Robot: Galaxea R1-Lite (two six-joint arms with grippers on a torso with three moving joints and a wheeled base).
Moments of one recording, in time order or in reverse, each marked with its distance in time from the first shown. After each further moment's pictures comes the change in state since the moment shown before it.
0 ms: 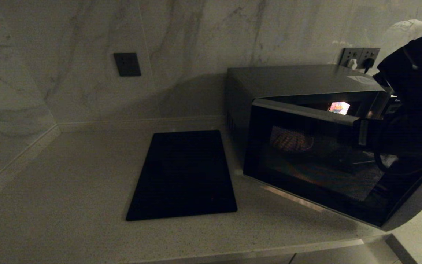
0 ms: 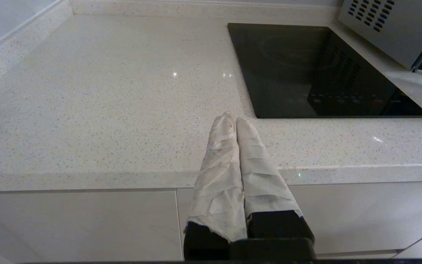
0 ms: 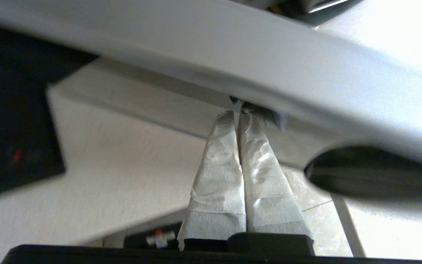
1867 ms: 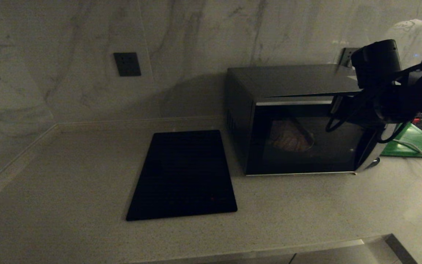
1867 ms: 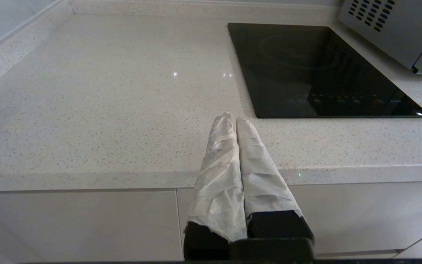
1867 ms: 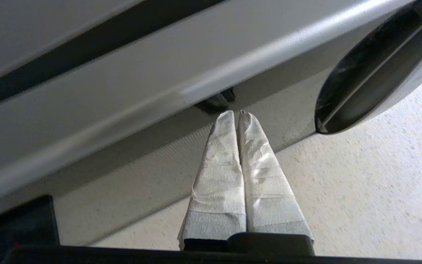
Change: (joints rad) left arm 0.000 0.000 0.000 0.000 0.000 0.000; right arm -0.192 0.249 -0.111 -0.409 0.006 -0.053
